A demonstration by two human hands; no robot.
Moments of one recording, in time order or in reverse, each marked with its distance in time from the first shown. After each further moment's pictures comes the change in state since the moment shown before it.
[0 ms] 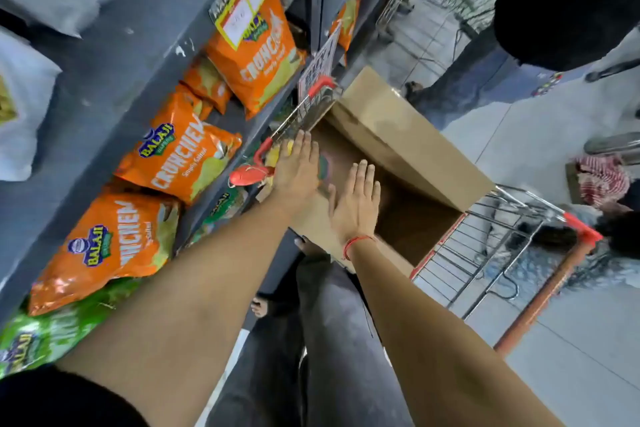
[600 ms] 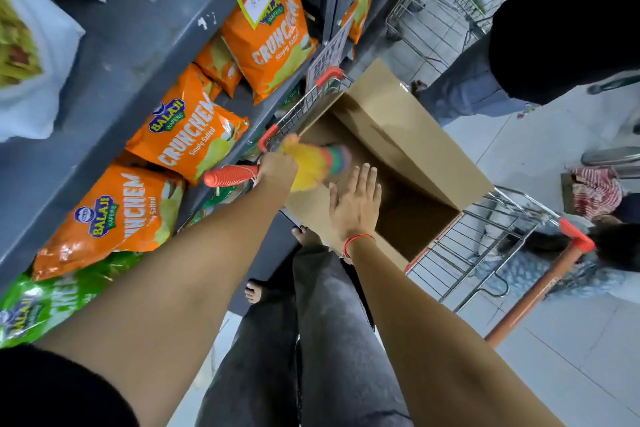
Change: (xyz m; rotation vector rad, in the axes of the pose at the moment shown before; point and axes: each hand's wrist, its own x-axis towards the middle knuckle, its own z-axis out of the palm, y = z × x) left_hand -0.032 -0.025 -0.001 0.156 -0.175 -0.016; right_hand -0.019 -0.001 -0.002 -0.050 -0.042 0.008
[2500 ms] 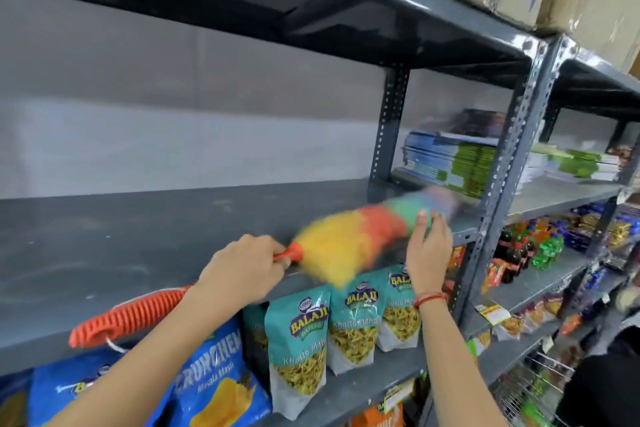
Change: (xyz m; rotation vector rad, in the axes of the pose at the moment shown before) left_hand -0.508 -0.236 -0.191 -0.736 0.937 -0.694; right_hand -0.117 -0.297 -0.466 0.896 0.902 -0.832
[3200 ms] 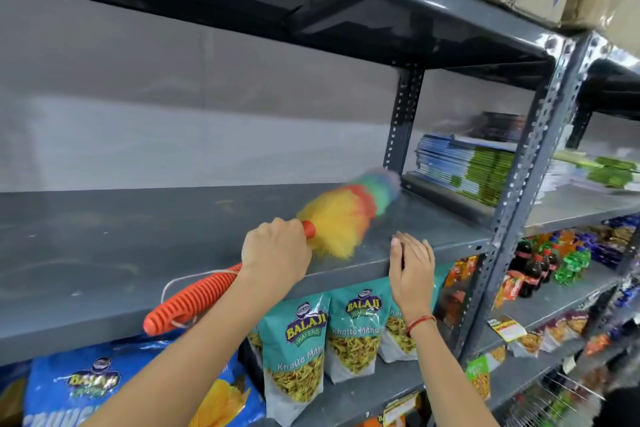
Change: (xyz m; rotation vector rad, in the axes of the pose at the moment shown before) left_hand 0.033 0.056 0.009 0.224 0.167 -0.153; right_hand -0.008 0.039 0.032 -0.101 -0.061 -0.370
